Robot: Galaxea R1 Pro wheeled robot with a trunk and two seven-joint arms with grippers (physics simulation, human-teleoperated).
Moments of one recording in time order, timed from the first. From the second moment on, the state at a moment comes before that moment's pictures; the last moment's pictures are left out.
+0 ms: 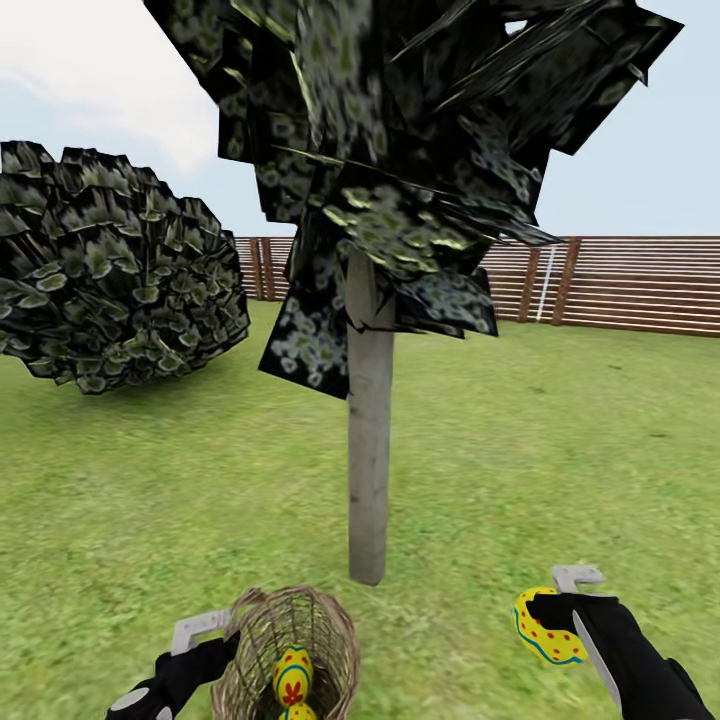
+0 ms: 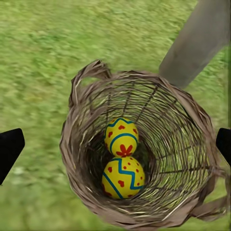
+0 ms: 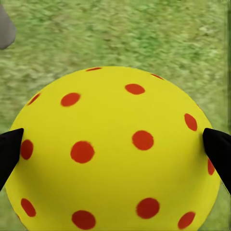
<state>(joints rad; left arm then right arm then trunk) -0.10 0.10 -0.05 -1.09 0.33 0.31 0.08 -0.41 -0.20 -0.11 -0.84 0.06 0.59 0.08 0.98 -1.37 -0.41</state>
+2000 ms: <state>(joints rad) -0.10 0.10 -0.05 -1.11 0.34 0.32 0.08 -0.41 -0.19 -0.04 -0.84 0.07 0.59 0.07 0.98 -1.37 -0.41</state>
